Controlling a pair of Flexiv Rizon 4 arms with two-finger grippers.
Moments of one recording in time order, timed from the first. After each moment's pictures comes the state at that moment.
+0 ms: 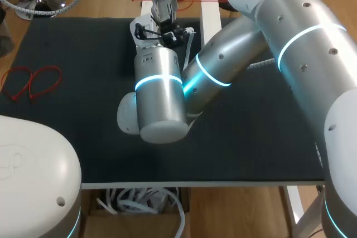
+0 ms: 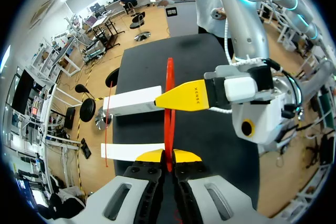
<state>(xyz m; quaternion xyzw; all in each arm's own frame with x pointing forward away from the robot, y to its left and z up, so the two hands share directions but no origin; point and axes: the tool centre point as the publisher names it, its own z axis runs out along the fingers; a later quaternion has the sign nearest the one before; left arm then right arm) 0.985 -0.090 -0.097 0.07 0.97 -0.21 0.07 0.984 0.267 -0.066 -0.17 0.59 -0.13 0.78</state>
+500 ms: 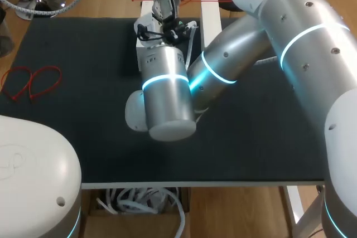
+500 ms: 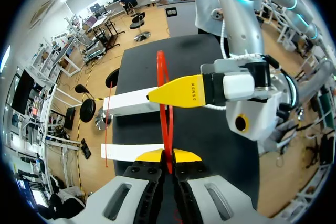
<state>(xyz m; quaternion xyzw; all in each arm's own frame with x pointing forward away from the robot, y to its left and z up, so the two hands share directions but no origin) 0.985 -0.091 -0.097 0.07 0.97 -0.21 0.07 0.988 0.264 -0.056 -0.21 0.55 -0.17 0.79</state>
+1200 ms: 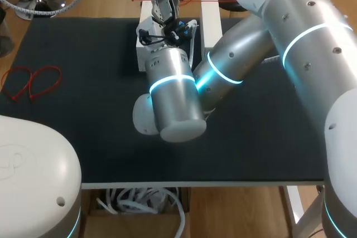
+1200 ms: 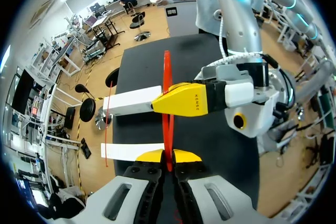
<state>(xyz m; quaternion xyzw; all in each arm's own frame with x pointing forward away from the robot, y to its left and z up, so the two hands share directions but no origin) 0.985 -0.090 -0.097 0.07 0.97 -0.21 0.07 0.987 0.273 -0.065 -0.27 0.54 -0.19 0.77</state>
